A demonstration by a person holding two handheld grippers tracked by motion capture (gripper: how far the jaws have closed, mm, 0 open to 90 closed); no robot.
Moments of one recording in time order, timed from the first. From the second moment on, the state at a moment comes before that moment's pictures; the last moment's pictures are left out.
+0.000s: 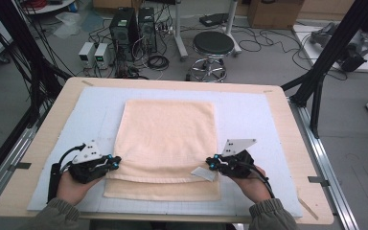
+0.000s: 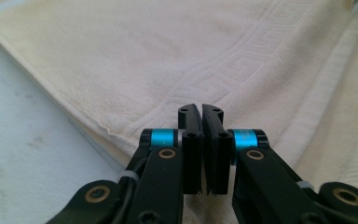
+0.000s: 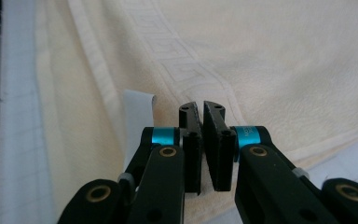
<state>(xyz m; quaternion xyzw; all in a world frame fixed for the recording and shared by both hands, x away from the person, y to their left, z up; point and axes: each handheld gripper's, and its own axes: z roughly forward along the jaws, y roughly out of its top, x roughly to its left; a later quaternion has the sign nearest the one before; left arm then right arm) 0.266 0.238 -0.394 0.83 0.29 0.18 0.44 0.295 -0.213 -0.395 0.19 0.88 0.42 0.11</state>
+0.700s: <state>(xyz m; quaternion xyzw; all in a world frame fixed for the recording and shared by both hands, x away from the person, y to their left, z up) 0.238 0.228 -0.435 0.88 0.25 0.10 0.40 0.272 -0.211 -0.435 0.17 0.90 0.40 0.03</state>
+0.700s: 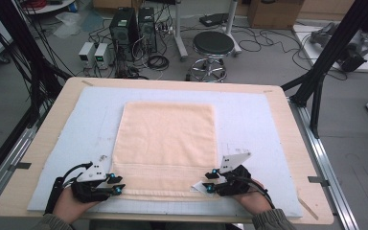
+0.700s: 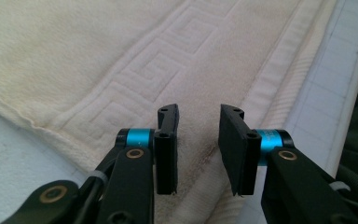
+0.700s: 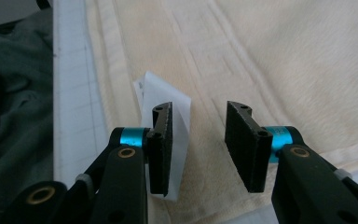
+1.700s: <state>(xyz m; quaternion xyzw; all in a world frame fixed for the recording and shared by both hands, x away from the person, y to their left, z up) 0.232 0.229 -0.422 0.87 0.24 0.13 0.42 0.272 -0.211 -0.424 0.18 0.89 0.43 0.02</state>
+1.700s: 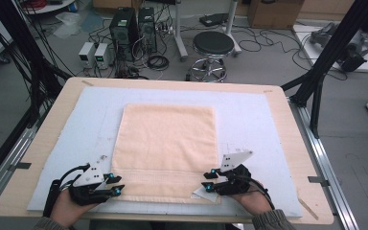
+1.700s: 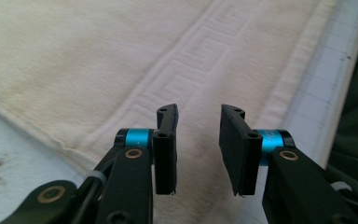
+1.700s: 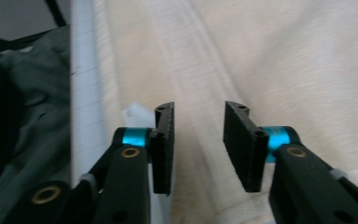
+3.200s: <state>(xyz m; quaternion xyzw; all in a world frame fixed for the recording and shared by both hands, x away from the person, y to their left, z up) 0.294 0.246 -0.406 0.81 0.33 0.18 0.46 0.344 -0.193 -0.400 0.25 0.87 0.43 0.10</state>
